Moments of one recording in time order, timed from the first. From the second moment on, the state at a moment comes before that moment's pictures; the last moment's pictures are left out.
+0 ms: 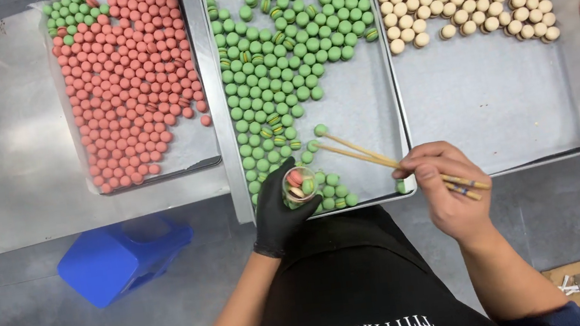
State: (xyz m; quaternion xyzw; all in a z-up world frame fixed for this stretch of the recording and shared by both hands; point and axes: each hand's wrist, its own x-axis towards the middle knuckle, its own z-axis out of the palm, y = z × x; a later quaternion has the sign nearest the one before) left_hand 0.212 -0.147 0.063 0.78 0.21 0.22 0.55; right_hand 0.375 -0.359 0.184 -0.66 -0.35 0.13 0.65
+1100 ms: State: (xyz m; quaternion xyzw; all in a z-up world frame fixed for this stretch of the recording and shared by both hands) left_hand 0.203 -0.327 -0.037 0.66 0.55 0.37 0.35; right_hand 0.525 -0.519 0.108 -0.85 -0.33 0.09 0.39
